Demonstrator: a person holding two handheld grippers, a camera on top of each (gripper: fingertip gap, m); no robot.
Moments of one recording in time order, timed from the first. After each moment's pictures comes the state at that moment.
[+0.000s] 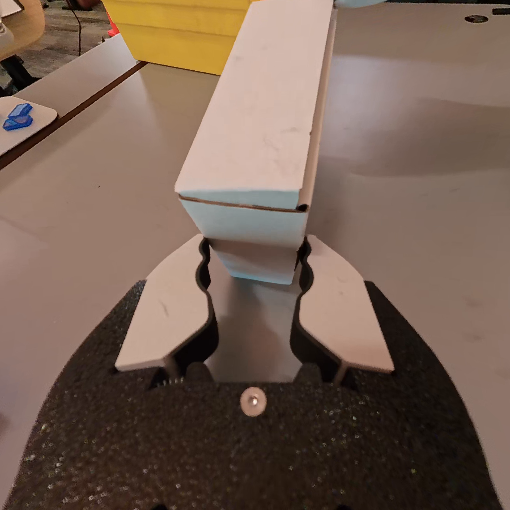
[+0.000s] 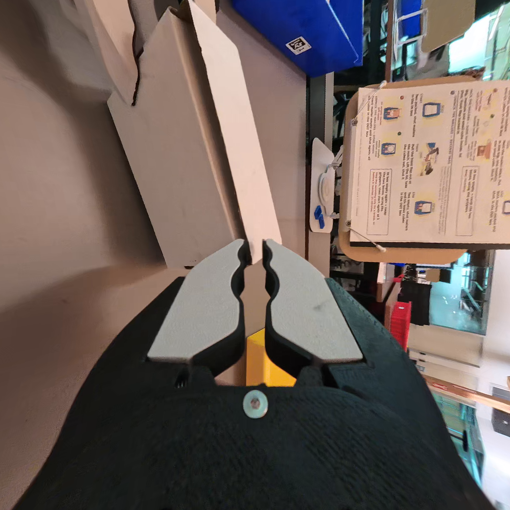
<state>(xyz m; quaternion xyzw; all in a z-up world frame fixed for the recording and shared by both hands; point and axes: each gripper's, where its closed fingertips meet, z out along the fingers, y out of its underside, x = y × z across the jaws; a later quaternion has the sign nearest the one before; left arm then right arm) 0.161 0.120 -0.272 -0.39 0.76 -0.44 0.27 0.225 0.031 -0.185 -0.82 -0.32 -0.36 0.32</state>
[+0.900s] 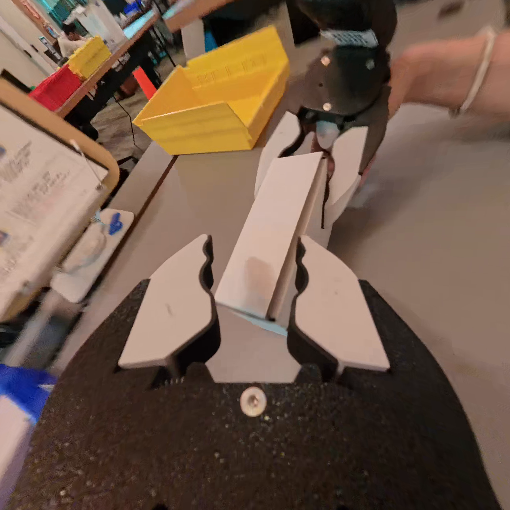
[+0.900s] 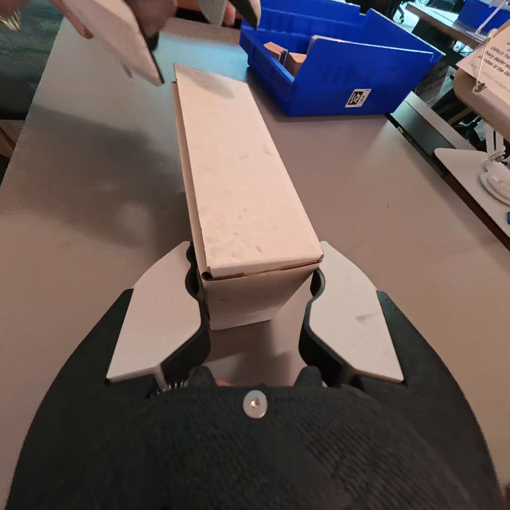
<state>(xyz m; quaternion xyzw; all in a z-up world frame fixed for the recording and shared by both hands) 0.146 0.084 -0.180 -0.28 0.80 -0.37 0.38 0.194 0.042 -0.250 -0.83 -0.17 0.00 0.53</state>
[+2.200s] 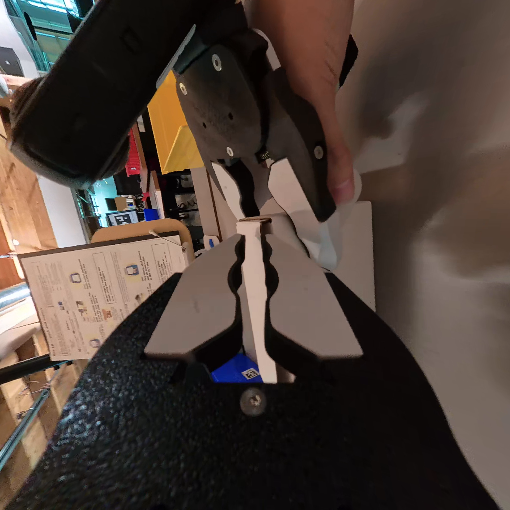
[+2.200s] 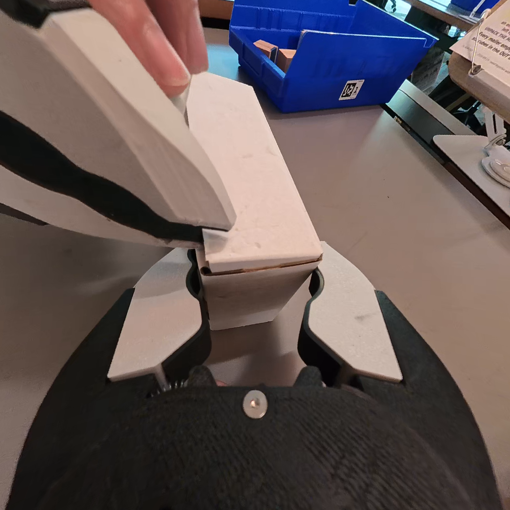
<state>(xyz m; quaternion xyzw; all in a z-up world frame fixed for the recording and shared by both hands) 0.193 0.003 -0.203 -0.05 0.86 -0.01 0.51 0.197 0.042 -0.252 -0.83 -0.15 0.01 0.53</state>
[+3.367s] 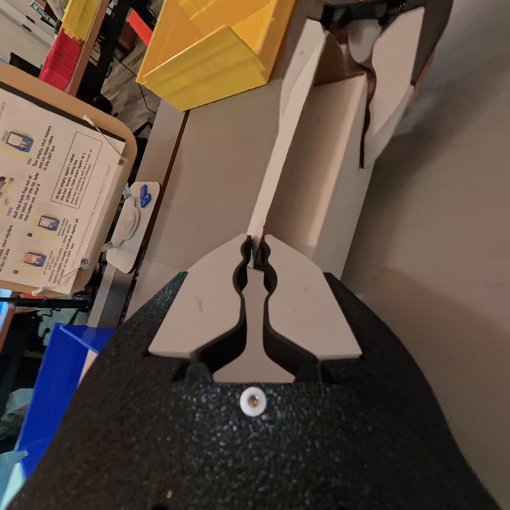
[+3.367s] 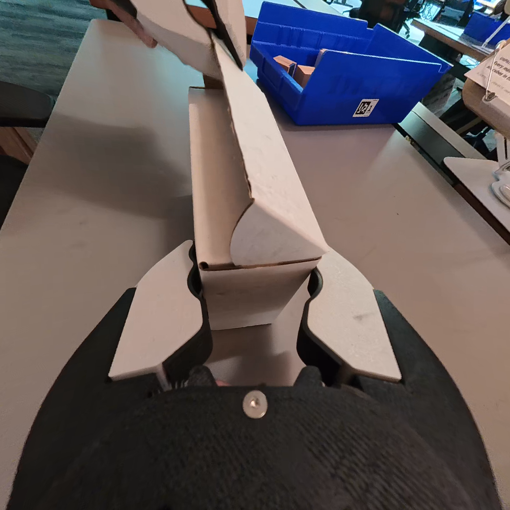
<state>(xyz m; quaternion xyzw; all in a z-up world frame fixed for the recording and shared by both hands) 0.145 0.118 -0.191 -0.26 0.84 -0.25 0.41 0.187 0.042 -0.250 -0.82 -0.18 0.01 0.54</state>
